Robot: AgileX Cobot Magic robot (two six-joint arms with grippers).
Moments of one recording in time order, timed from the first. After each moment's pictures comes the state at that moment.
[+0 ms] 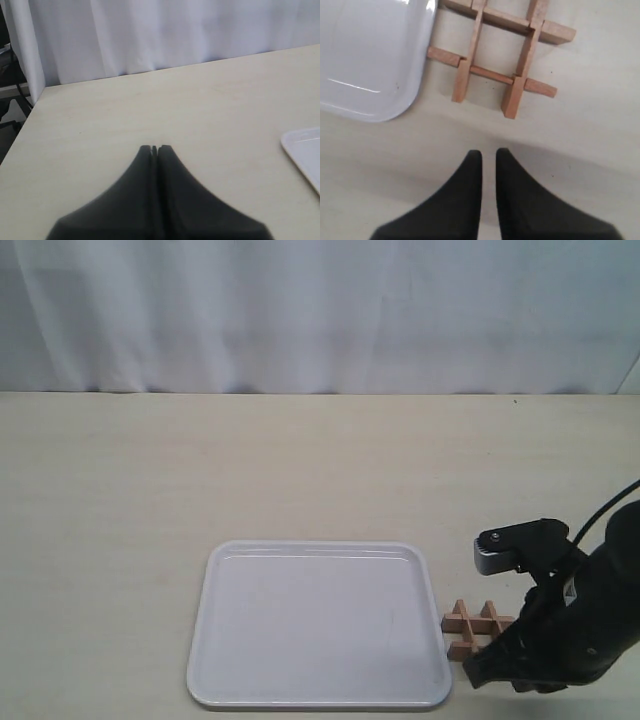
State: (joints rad) left arm -0.01 0.00 0.00 -0.20 0.31 0.33; right arm 0.19 1.48 -0.63 -0.01 0.66 0.10
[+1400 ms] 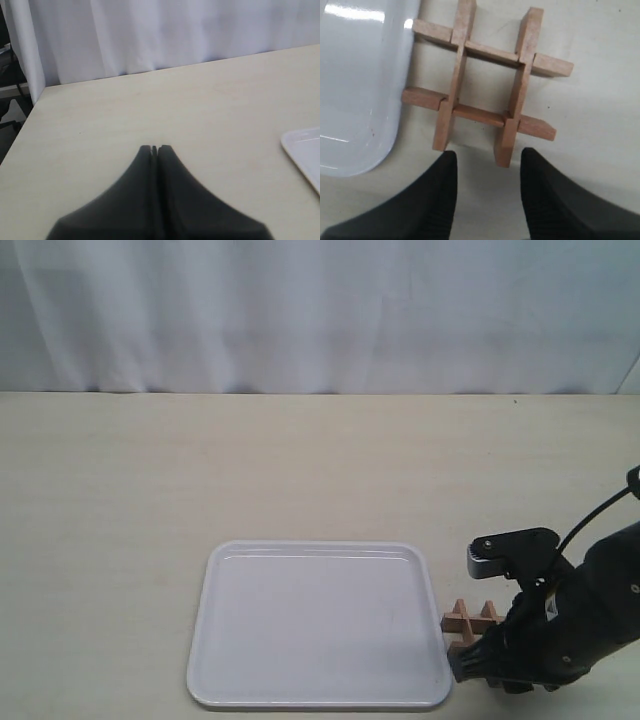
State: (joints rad) left arm -0.01 0.00 0.00 -0.20 0.31 0.33; right arm 0.19 1.58 -0.58 -0.08 0.44 0.22
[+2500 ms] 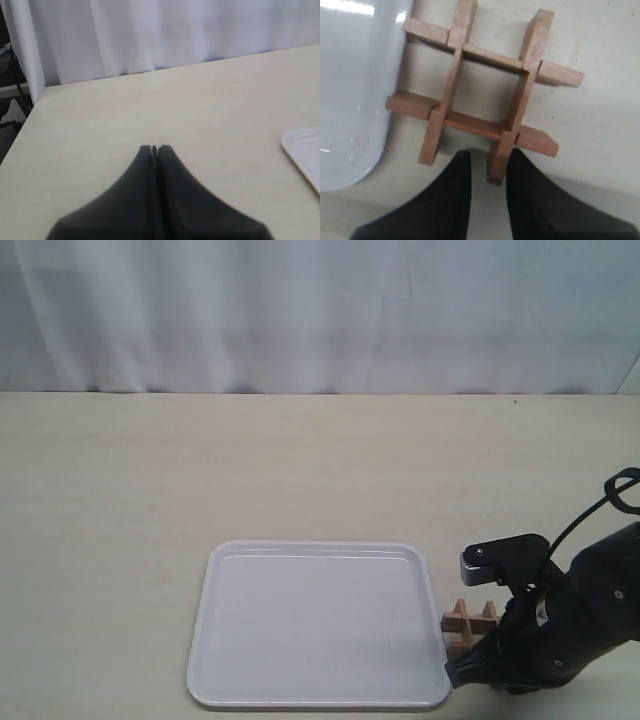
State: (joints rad) left arm -0.01 0.00 0.00 -0.20 0.31 0.33; right arm 0.19 1.64 -0.58 -0.11 0.39 0.22
